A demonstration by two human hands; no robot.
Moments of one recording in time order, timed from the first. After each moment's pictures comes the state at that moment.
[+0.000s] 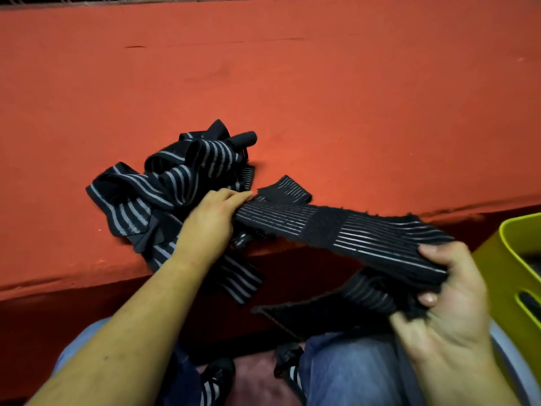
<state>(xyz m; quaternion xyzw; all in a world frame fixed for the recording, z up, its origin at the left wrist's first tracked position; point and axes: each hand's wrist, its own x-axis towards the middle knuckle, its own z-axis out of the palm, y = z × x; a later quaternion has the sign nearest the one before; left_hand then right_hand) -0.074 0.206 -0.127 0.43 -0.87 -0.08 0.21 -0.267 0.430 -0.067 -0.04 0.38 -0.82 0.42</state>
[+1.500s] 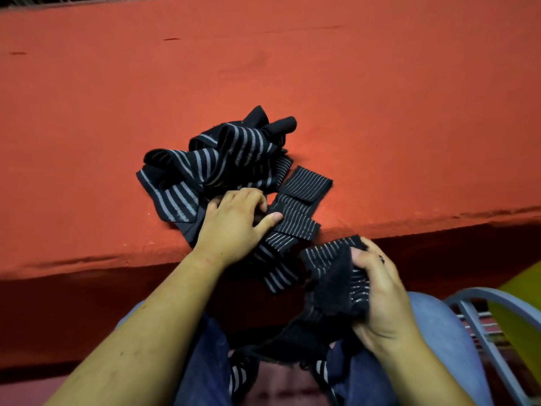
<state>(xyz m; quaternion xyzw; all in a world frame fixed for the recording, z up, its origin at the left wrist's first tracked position) -0.036 0.208 -0.130 0.47 -0.86 -0.10 0.16 -0.205 0.379 -0.135 -0.20 0.46 -0.71 0.49</state>
